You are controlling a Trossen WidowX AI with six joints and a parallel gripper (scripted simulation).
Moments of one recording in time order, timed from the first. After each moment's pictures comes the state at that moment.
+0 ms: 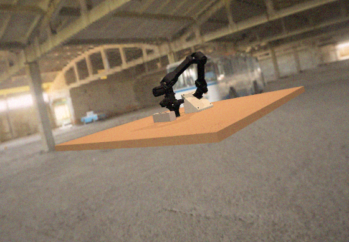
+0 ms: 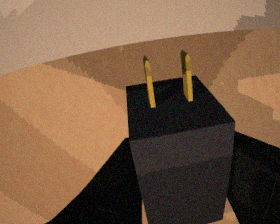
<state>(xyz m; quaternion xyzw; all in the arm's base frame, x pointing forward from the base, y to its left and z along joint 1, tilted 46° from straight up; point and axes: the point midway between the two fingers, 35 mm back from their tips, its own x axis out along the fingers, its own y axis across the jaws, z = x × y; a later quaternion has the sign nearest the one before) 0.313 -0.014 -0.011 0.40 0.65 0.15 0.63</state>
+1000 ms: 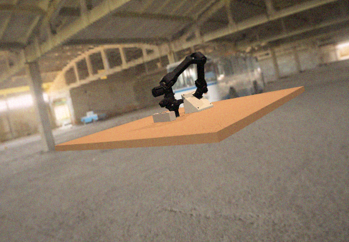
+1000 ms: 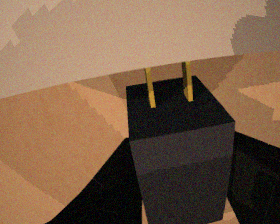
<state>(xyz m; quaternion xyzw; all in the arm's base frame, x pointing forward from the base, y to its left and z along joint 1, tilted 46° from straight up) 0.318 -0.016 -0.011 0.40 0.65 0.15 0.63</state>
